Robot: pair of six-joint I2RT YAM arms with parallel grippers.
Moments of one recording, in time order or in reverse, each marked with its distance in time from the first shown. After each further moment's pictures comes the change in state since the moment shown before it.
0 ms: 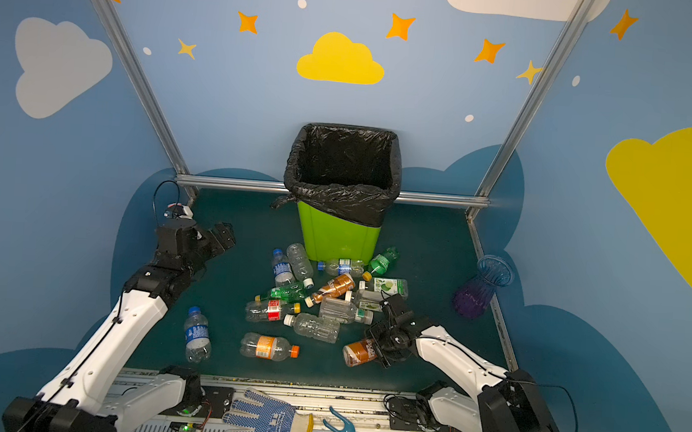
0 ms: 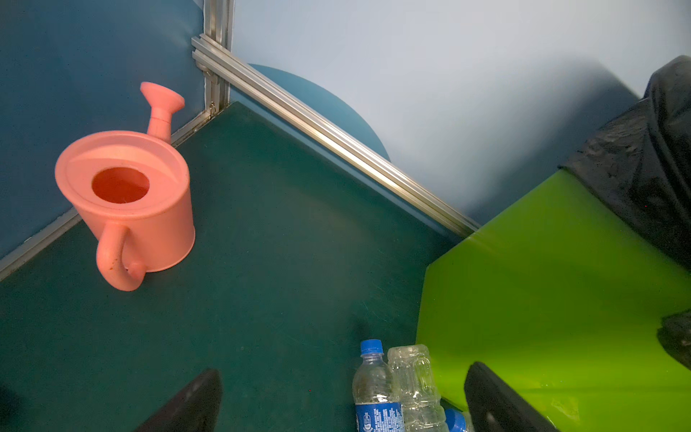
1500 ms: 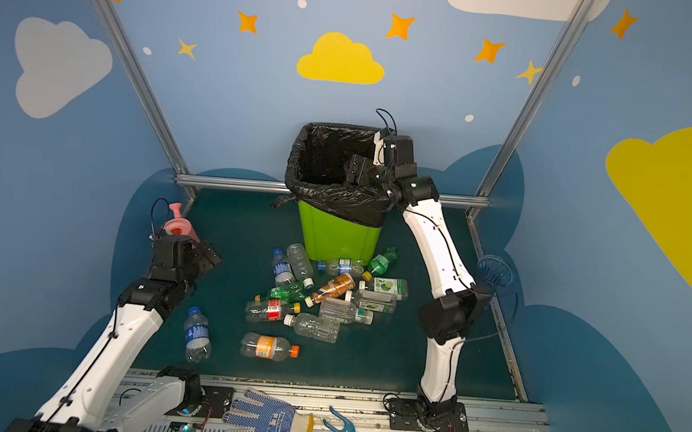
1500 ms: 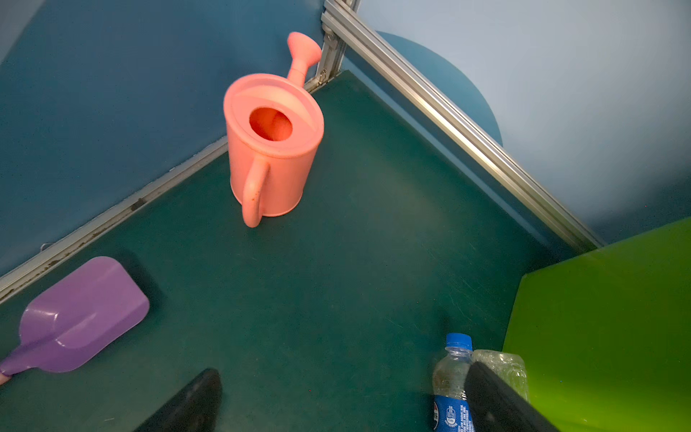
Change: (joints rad) left arm 0.060 -0.106 -0.096 -0.182 -0.140 -0.098; right arm -0.156 0.726 1.736 -0.127 0.160 -1.047
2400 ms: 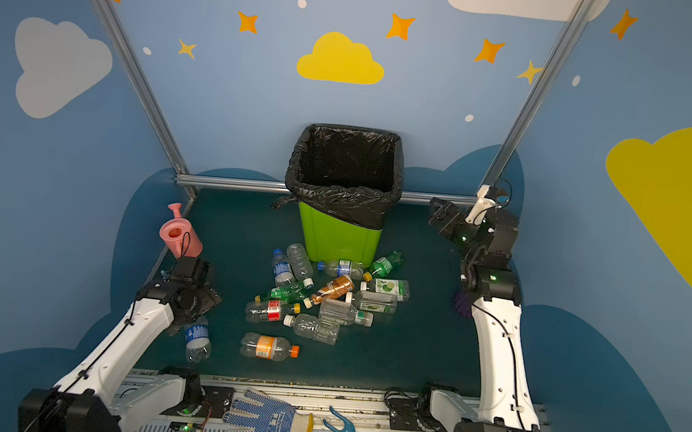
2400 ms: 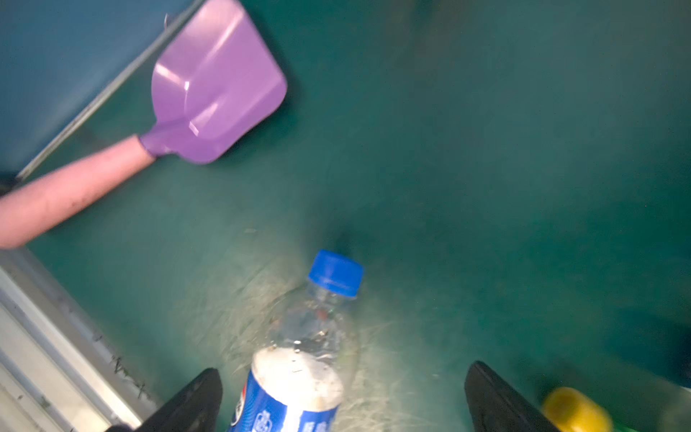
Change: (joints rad) left arm 0.000 0.117 -0.124 -0.397 -0.006 -0.167; right arm -0.511 -0.786 -1.009 0.380 -0.154 0.117
